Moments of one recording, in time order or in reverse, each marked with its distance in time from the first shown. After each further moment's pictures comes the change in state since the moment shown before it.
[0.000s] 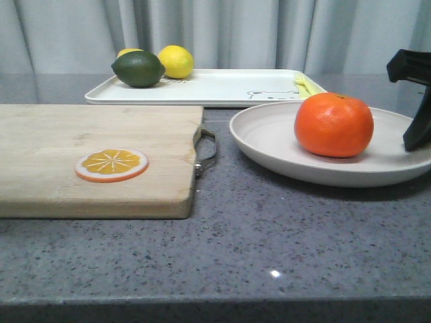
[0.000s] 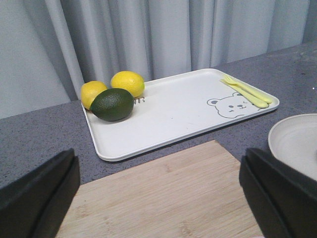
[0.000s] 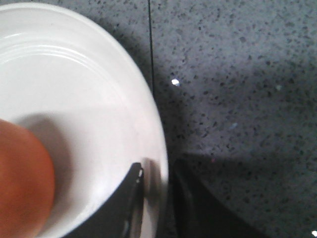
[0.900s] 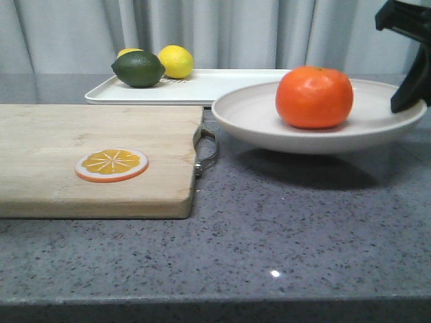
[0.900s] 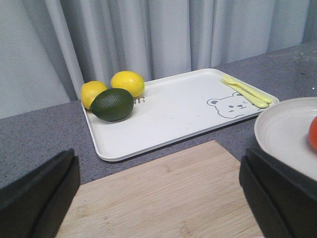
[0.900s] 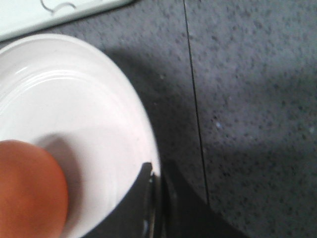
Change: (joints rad) left arm 0.000 0.000 0.000 0.000 0.000 0.000; right arm 0.000 0.000 -0.127 0.103 0.064 0.001
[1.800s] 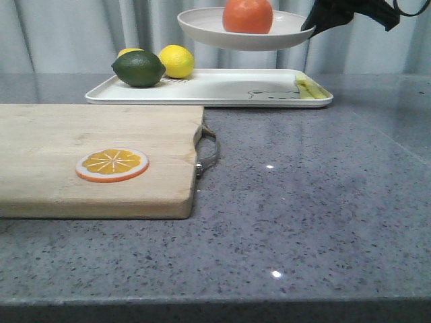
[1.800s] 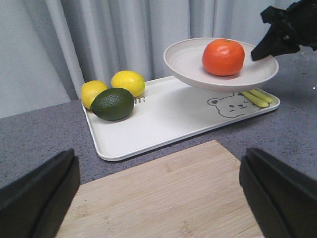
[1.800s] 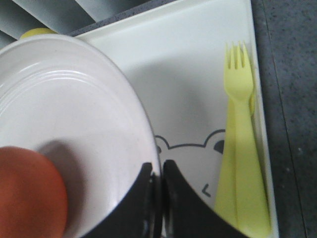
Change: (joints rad) left arm 0.000 0.000 0.000 0.000 0.000 0.000; right arm 0.000 0.608 -0.854 0.084 0.109 -0.002
